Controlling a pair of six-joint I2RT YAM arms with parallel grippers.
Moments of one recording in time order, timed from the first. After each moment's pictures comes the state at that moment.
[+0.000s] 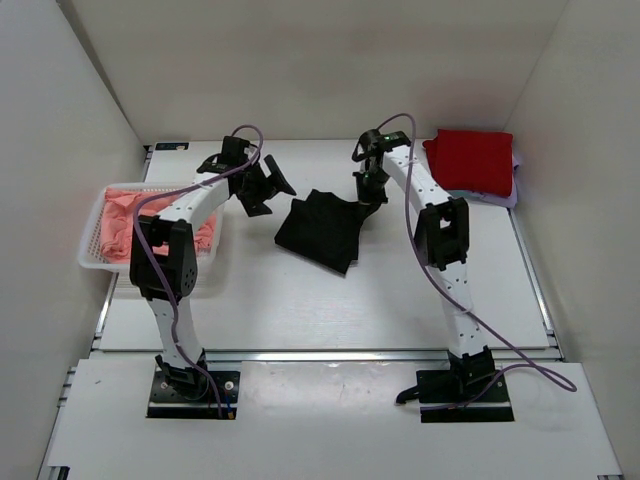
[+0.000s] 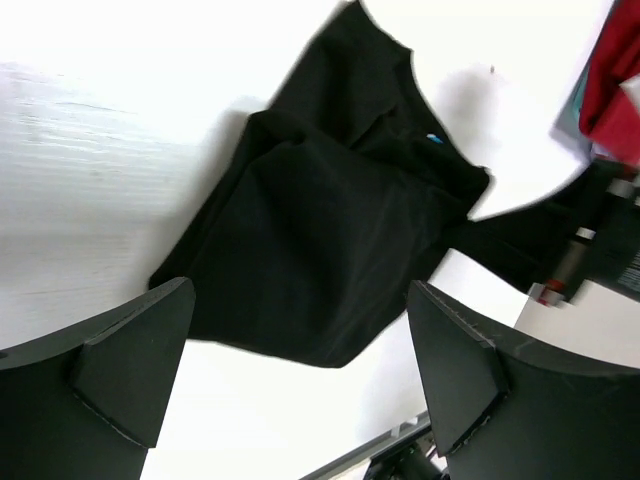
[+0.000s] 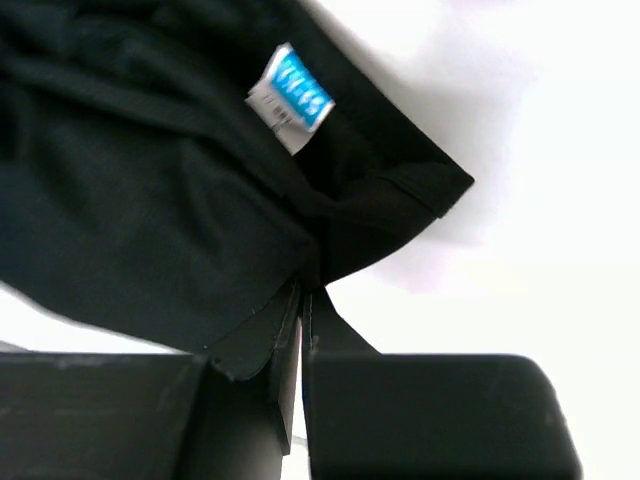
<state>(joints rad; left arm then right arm) -0.21 1.93 1.54 -0.53 0.33 -0.74 0.36 2.54 2.46 -1.32 -0.24 0.28</state>
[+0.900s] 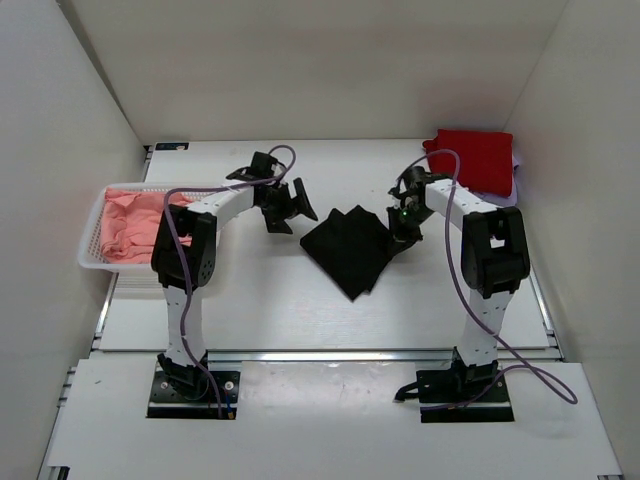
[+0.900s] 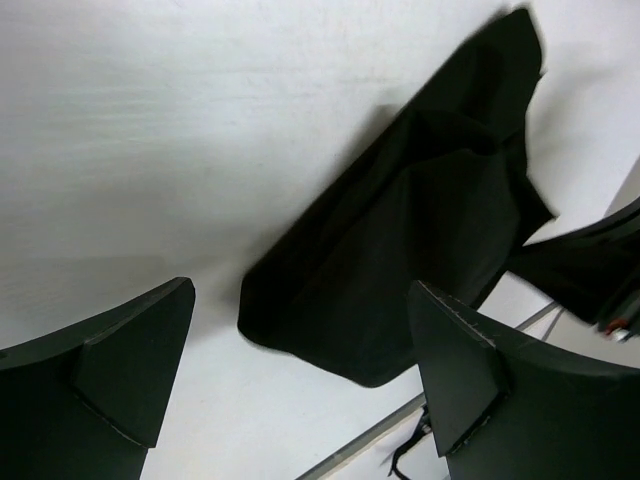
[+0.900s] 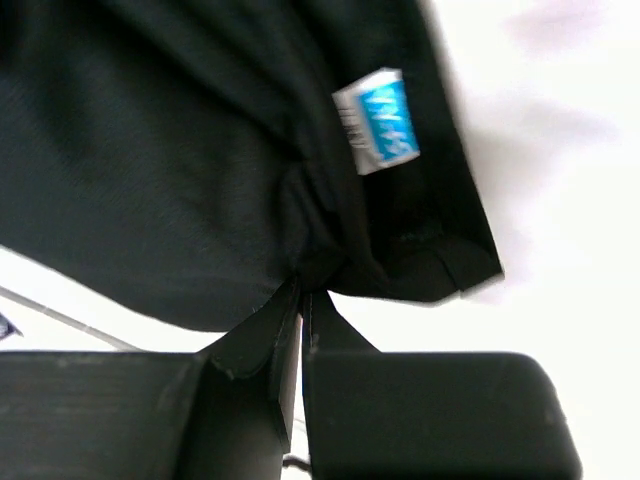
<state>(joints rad) -0.32 2.07 1.56 -0.53 0.43 -0.62 0.22 1.98 1.45 -0.91 -0.36 0.12</state>
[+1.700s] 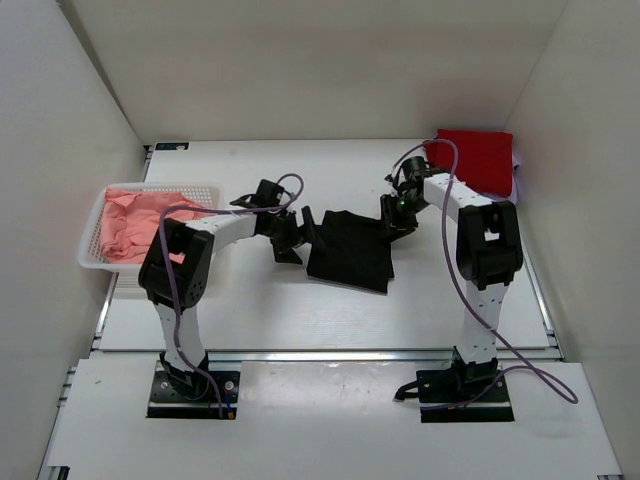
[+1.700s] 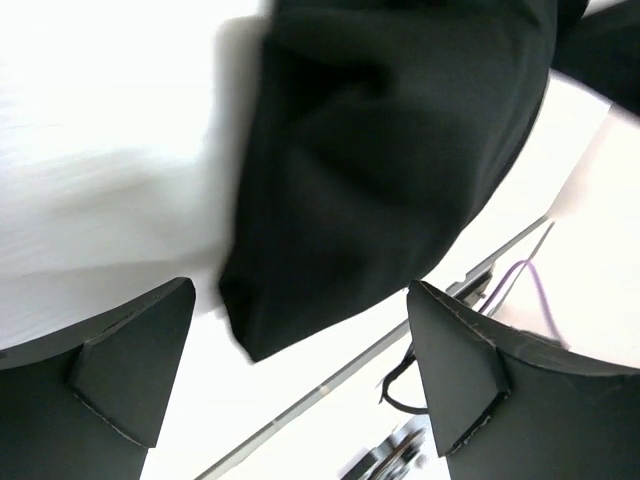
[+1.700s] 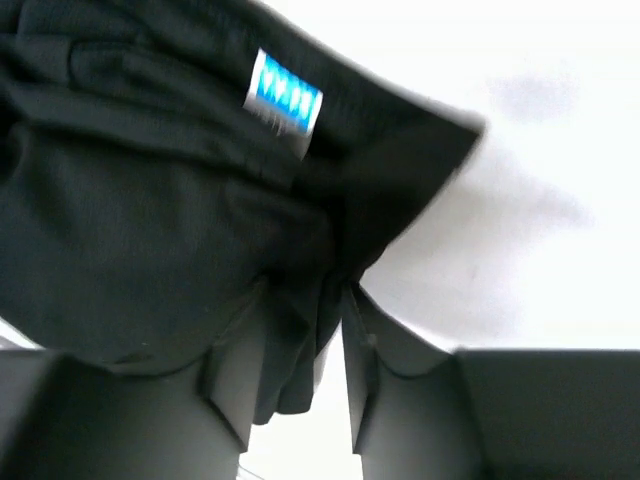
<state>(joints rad) -0.43 1.91 1.22 -0.37 0.54 -0.71 0.19 2.08 1.56 -0.79 -0.38 0.08</state>
